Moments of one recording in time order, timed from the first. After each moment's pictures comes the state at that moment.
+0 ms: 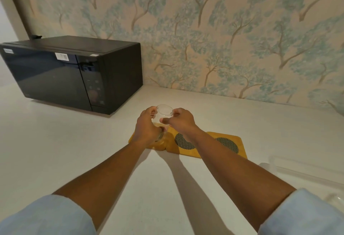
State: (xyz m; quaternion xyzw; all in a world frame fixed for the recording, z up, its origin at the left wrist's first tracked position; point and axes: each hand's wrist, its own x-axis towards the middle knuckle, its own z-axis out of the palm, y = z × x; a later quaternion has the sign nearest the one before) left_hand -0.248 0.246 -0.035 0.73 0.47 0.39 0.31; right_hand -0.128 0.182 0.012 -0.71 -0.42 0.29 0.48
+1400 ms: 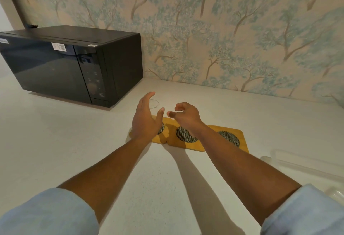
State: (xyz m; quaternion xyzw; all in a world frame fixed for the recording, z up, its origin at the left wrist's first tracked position) left_hand -0.250 0.231 -0.031 0.73 0.44 0.49 0.19; right_hand -0.111 0.185 -0.006 -0.71 -0.43 0.27 0.48
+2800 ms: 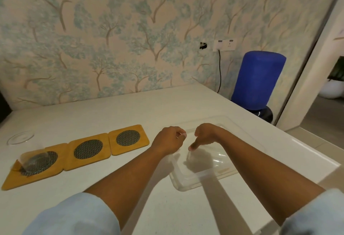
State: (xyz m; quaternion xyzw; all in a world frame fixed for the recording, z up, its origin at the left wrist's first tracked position) left_hand -0.022 -0.015 -0.024 0.93 0.12 0.11 0.34; right_hand 0.077 -0.153 0.018 -0.94 -0.28 0.19 0.03
